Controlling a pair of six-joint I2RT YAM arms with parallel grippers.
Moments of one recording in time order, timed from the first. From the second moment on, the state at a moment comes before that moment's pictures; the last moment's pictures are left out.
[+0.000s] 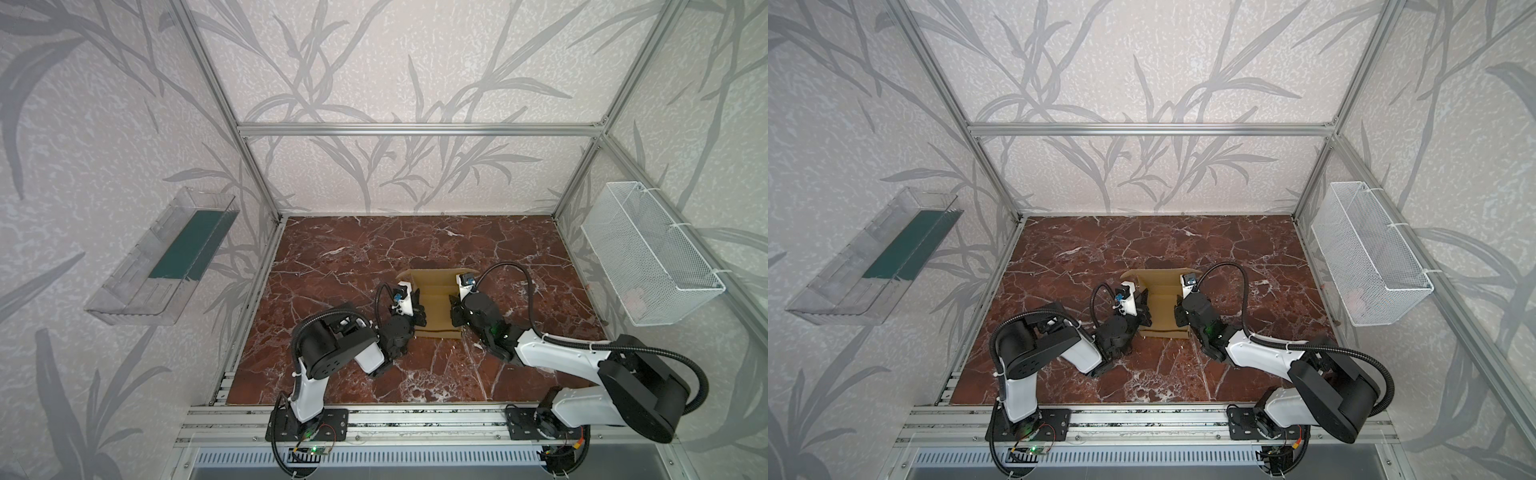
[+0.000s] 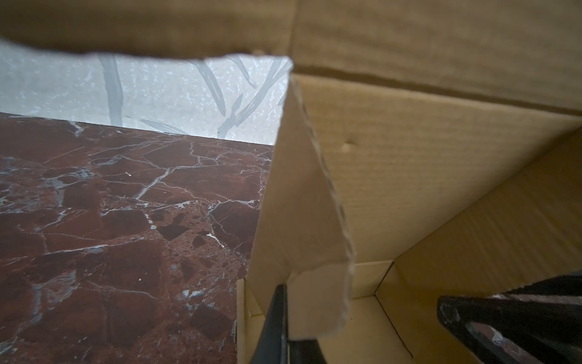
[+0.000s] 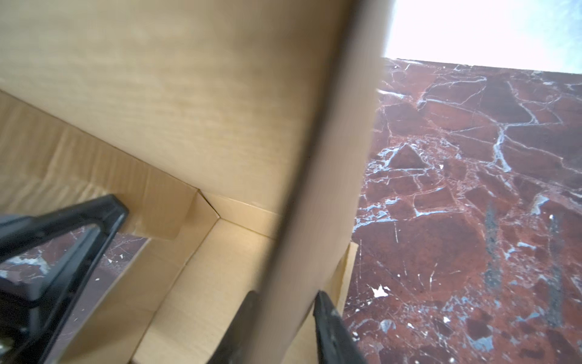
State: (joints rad) left arm -0.93 1.94 0.50 1.39 -0.55 -0.31; right arm 0.75 1.34 0.50 0.34 0.33 0.28
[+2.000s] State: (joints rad) left arm -1.03 1.99 0.50 1.36 -0.65 -0.34; right arm 0.82 1.36 0.42 0.38 0.54 0.38
